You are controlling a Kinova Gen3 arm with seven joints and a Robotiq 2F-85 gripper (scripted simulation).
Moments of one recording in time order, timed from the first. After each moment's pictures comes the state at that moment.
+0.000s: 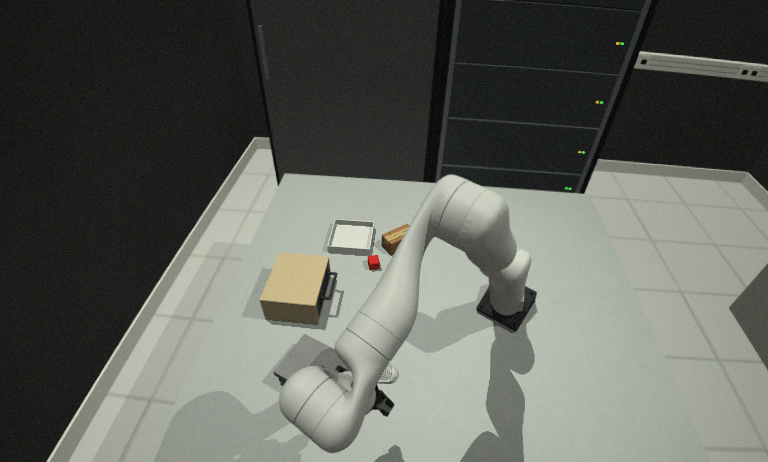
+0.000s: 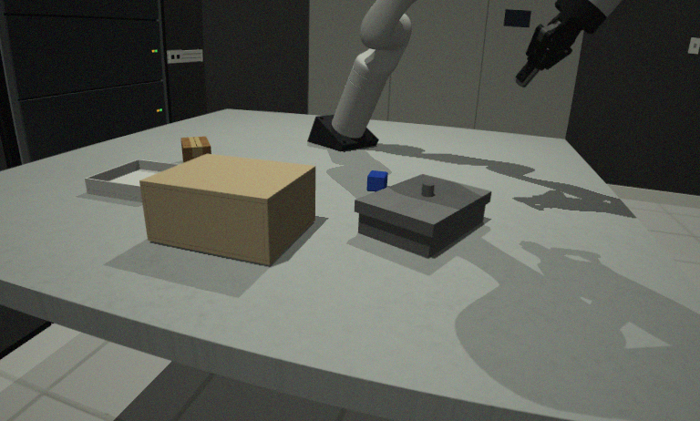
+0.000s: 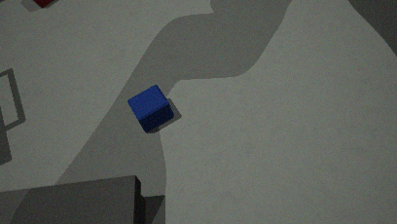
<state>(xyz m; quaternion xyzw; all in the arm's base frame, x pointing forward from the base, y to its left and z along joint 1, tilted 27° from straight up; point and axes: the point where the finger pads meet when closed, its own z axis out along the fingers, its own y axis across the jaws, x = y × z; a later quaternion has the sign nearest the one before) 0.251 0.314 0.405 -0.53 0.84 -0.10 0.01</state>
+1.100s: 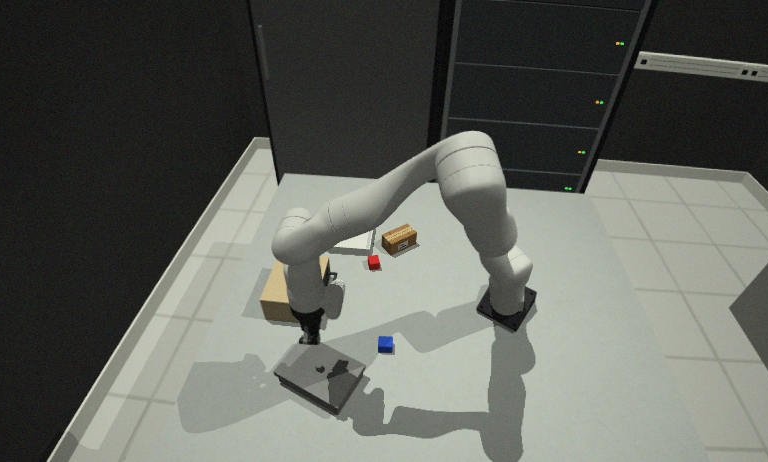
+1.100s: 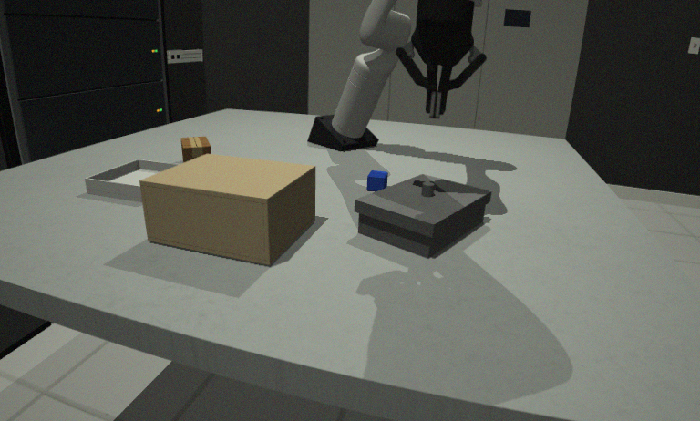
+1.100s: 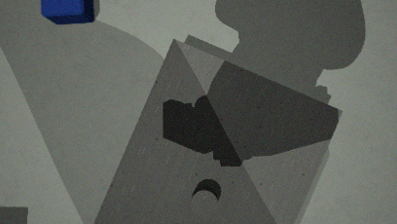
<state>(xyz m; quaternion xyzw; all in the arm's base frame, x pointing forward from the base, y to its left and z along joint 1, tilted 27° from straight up) 0.415 0.220 0.348 -0.05 0.97 0.20 0.11</state>
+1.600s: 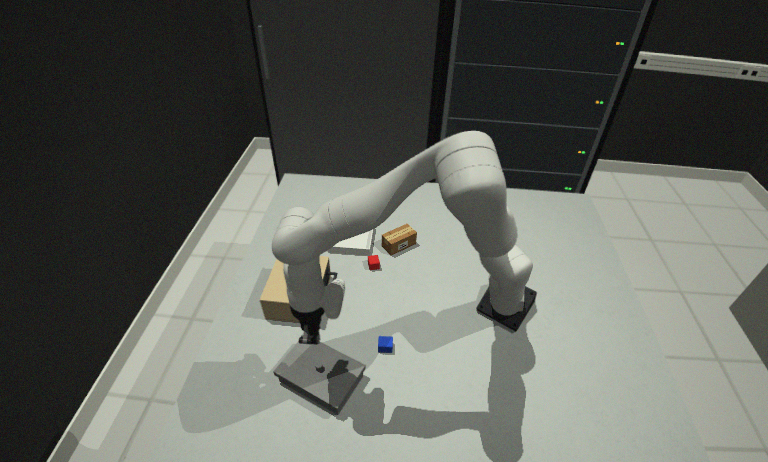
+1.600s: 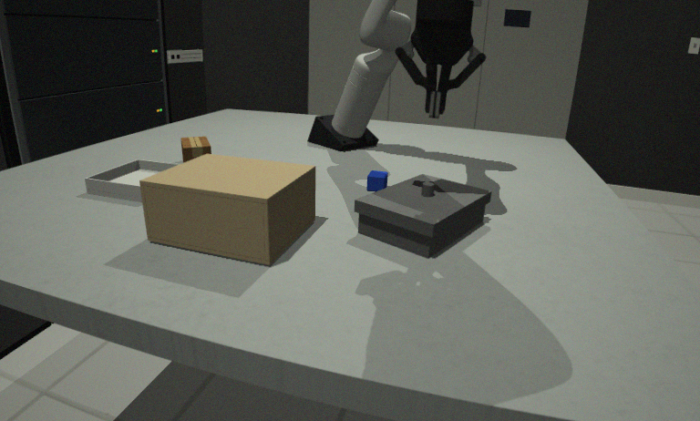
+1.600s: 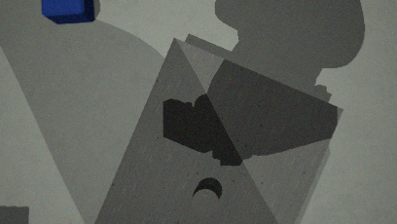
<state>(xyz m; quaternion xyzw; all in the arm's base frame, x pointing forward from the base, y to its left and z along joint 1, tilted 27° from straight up) 0.415 0.220 0.348 -0.05 0.97 0.20 0.11</state>
